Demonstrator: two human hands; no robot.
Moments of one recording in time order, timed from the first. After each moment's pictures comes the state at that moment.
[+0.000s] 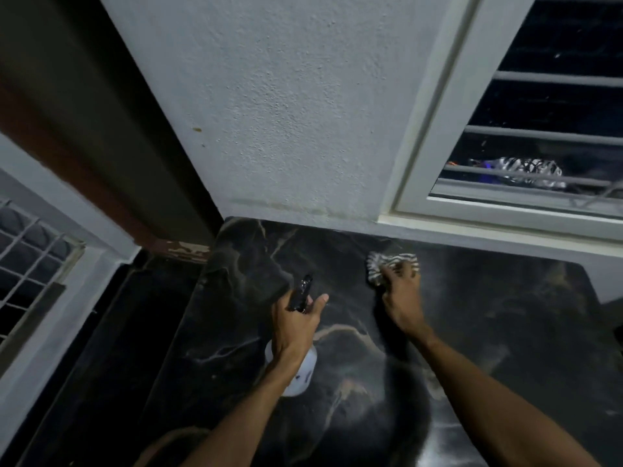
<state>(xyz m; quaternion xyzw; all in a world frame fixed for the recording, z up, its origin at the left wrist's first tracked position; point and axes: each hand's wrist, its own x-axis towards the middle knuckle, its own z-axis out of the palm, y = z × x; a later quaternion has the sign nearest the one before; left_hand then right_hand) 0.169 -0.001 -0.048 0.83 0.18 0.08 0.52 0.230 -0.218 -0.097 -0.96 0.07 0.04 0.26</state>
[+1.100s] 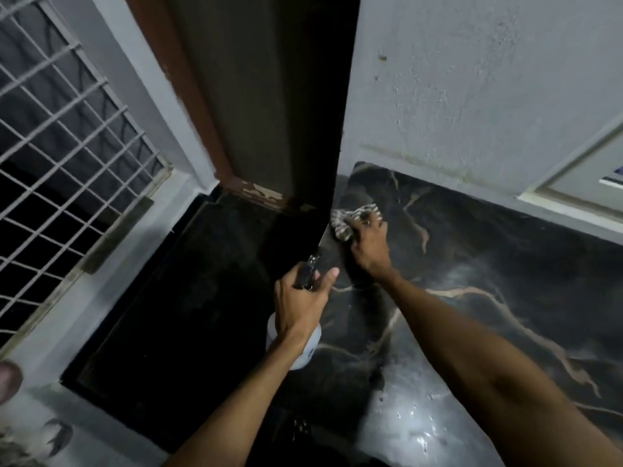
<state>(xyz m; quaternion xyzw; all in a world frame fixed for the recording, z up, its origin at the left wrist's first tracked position) 0.053 0.250 -0.055 0.80 0.27 0.14 0.52 0.205 0.126 -0.098 -0.96 -0.13 0.09 0.23</state>
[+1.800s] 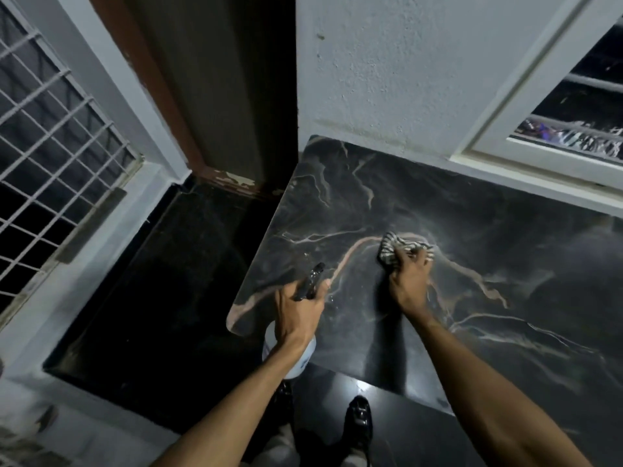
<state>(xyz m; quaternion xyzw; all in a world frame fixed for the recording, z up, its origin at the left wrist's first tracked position) -0.060 0.148 -0.046 0.81 0.26 0.06 0.52 0.038 -0.060 -0.092 -0.96 0.08 0.06 0.25</state>
